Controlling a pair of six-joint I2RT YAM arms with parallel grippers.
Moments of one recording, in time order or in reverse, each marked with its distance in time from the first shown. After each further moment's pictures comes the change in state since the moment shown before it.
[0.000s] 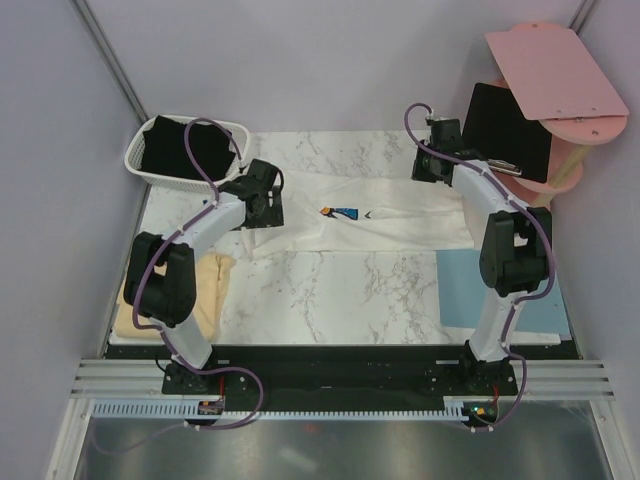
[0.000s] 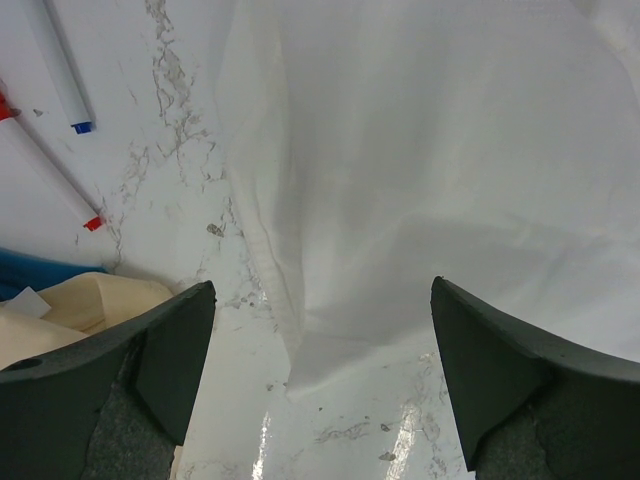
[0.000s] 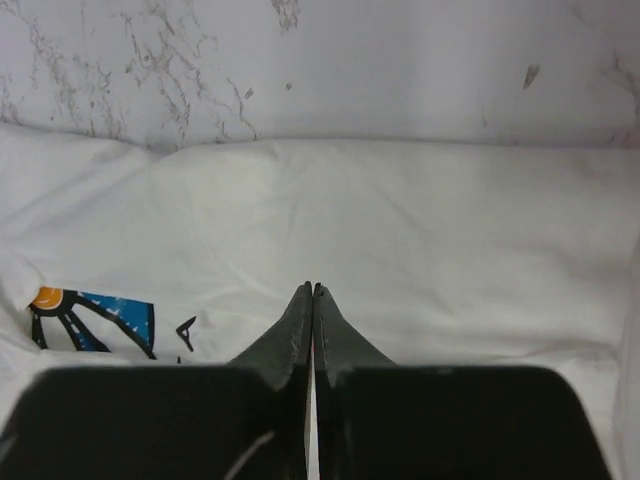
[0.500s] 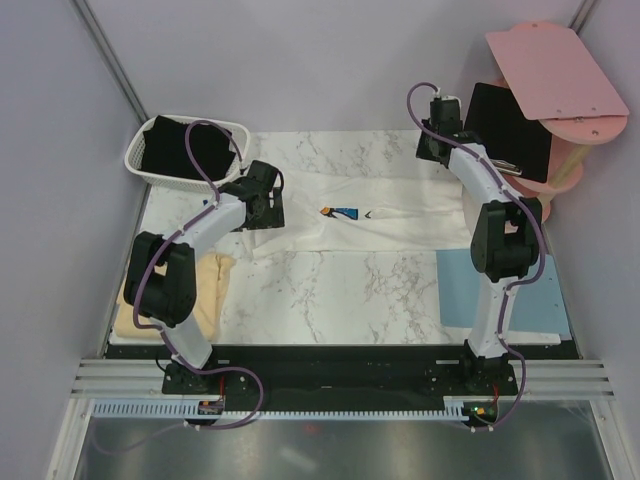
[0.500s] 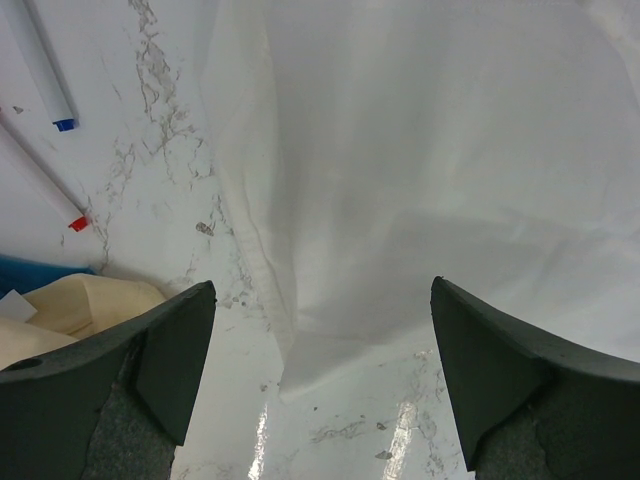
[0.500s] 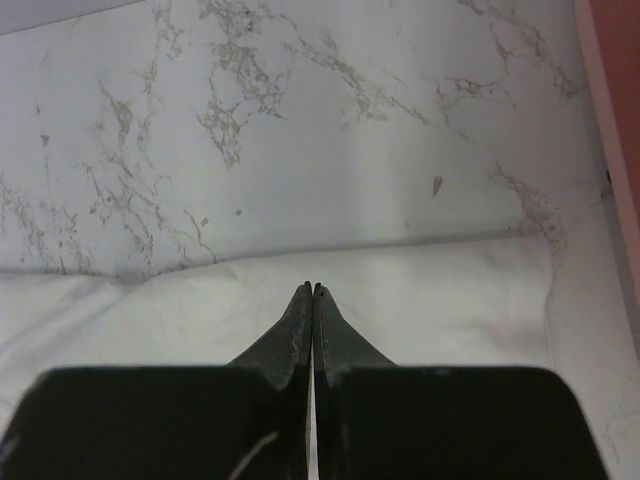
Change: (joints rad) left arm 0.000 0.000 -0.014 0.012 0.021 0.000; right arm -0.010 0.168 0.292 -0.051 0.184 0.024
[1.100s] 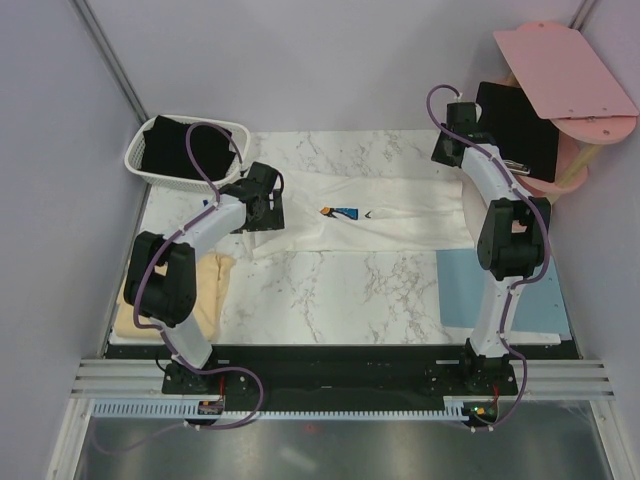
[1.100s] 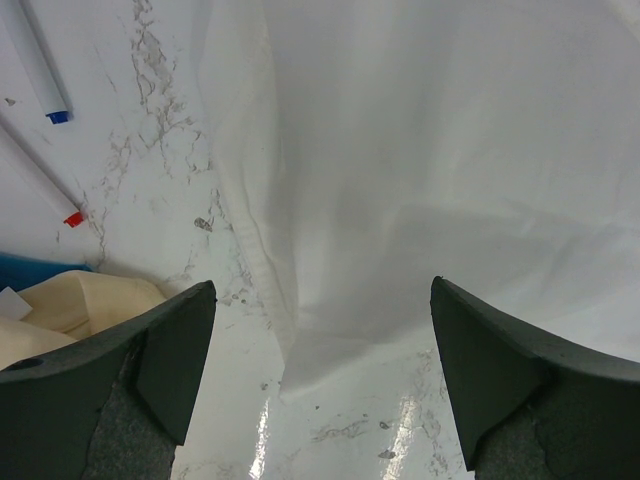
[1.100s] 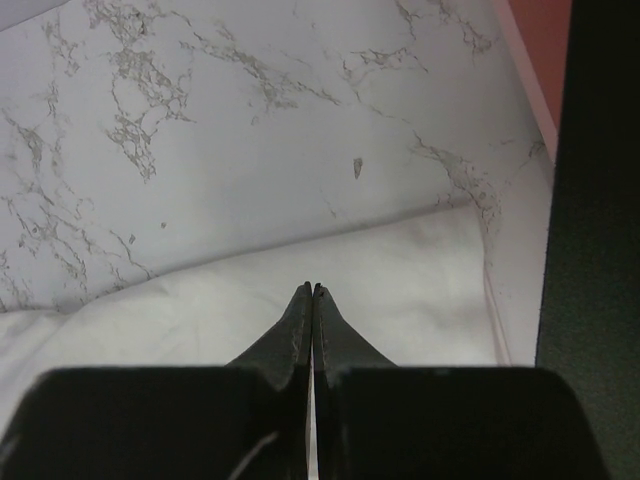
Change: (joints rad) left arm 0.000 0.000 -0.017 0.007 0.003 0.000; right arm -0.086 0.010 -0.010 -0.048 0.047 0.068
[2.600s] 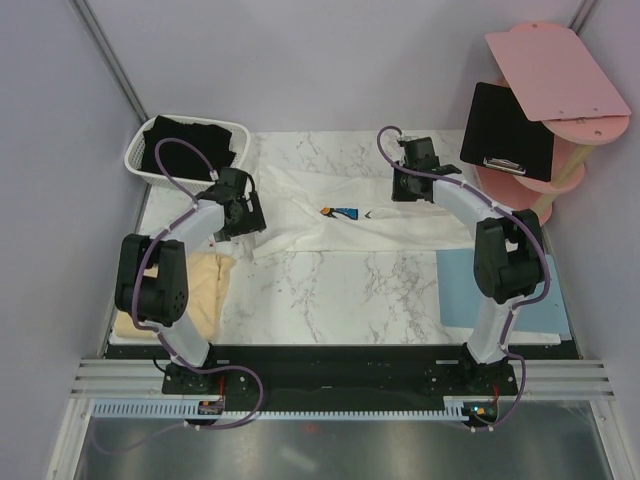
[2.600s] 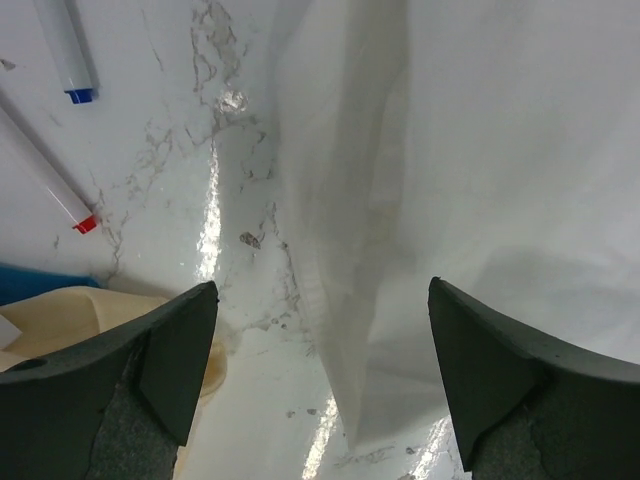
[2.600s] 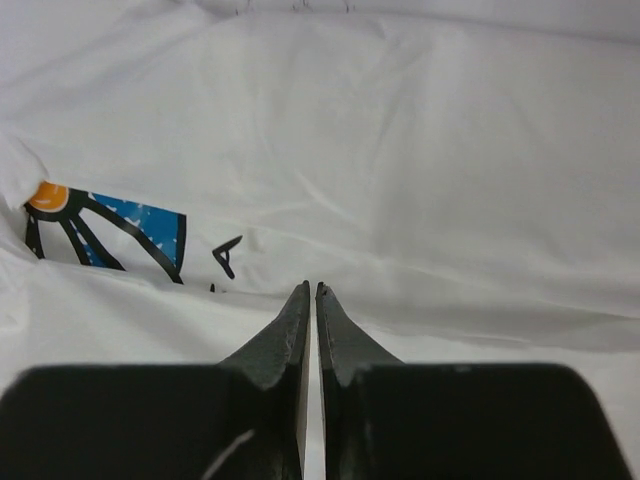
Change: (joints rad) left arm 0.153 -0.021 -0.118 0.096 0.142 -0.016; right arm 0.221 -0.193 -0.350 0.100 -0.188 -0.105
